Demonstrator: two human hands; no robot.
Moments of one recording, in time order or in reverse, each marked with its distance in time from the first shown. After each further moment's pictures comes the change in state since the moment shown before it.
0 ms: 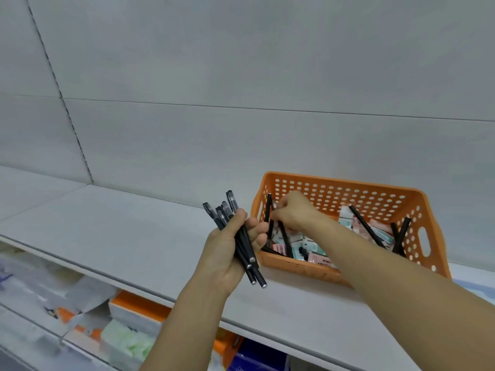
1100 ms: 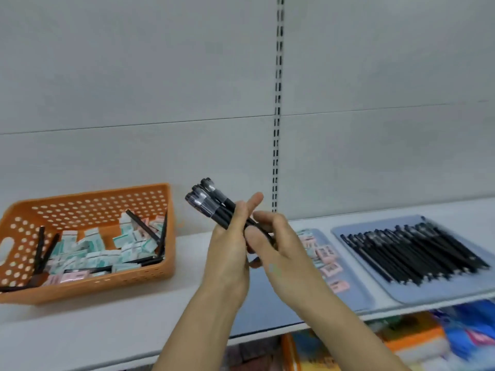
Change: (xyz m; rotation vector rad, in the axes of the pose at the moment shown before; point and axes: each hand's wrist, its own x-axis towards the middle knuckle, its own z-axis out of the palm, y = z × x) left_hand -0.118 -0.247 0.252 0.368 -0.444 0.007; right_hand -0.272 0.215 -0.189 0.568 0.432 -0.115
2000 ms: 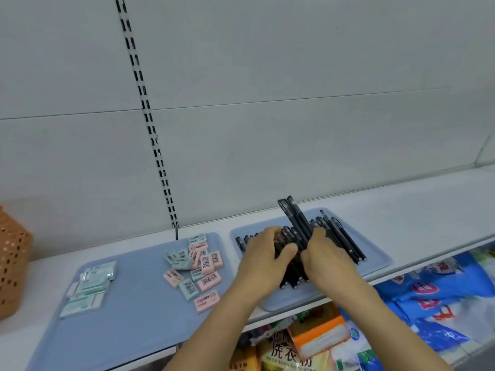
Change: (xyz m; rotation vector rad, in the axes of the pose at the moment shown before) left_hand 0.041 -0.183 0.198 1.134 -0.459 0.091; right_hand -0.010 0.104 -0.285 -1.084 0.176 0.470
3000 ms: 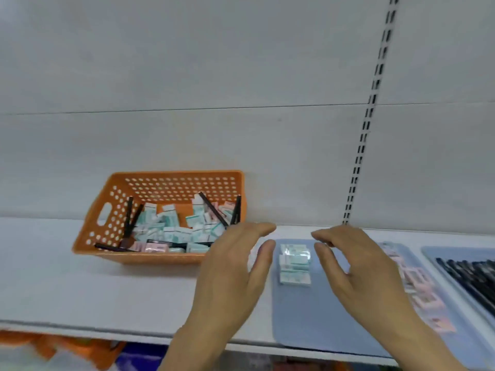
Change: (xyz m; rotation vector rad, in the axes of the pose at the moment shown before) left_hand -0.198 -0.162 -0.255 0.285 0.748 0.197; right_hand -0.088 -0.268 0.073 0.439 0.348 -0.769
